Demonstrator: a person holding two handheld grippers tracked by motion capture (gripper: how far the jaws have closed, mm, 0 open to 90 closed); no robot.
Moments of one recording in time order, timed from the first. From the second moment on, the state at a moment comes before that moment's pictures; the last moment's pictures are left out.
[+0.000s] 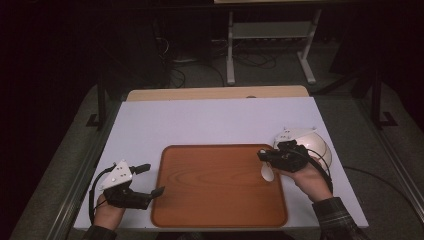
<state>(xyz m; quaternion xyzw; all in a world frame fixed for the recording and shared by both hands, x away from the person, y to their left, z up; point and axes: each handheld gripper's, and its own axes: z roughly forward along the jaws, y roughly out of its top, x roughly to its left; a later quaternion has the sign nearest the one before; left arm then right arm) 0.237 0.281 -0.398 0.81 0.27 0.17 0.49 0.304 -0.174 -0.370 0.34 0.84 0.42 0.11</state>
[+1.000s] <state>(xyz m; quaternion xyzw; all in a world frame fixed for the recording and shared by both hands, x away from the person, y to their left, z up) 0.237 0.280 -0.399 0.81 0.27 0.17 0.48 0.332 -0.113 -0.418 0.29 0.89 0.35 0.04</state>
